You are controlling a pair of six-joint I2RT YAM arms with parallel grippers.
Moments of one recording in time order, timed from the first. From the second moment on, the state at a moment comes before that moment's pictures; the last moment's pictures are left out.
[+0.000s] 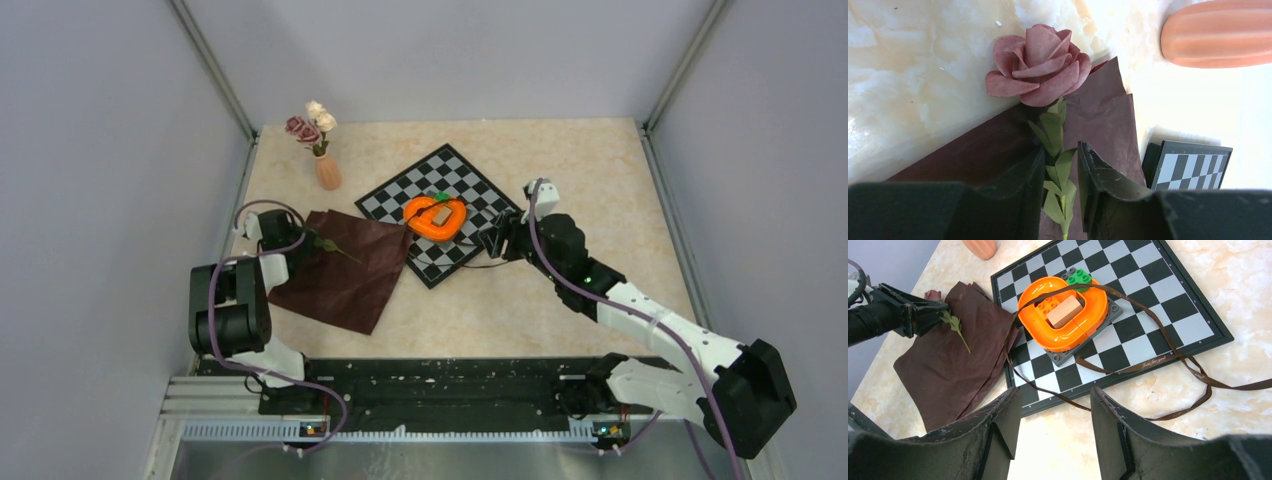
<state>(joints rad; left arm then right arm) 0.18 1.58 0.60 0.31 -0.02 -1.02 0.66 1.04 0.66 0.08 0.11 0.43</state>
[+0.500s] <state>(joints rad) 0.20 1.62 0.62 0.33 0.01 -1.01 0.66 1.04 0.66 0.08 0.11 0.43</state>
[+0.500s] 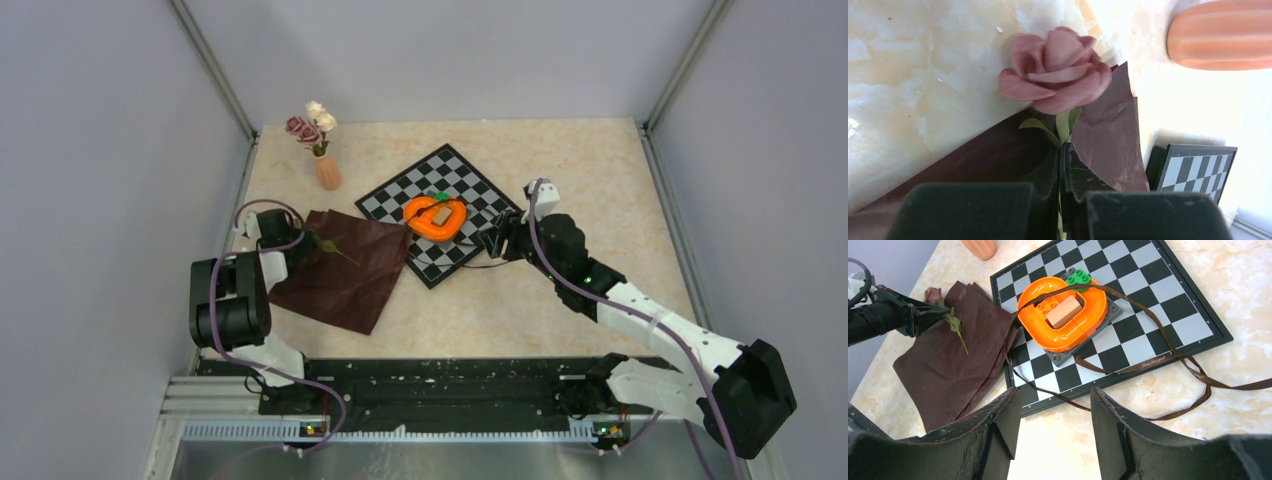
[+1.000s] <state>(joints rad) 0.20 1.47 0.61 0.34 0.03 -0.92 0.66 1.04 0.66 0.08 0.11 0.43</state>
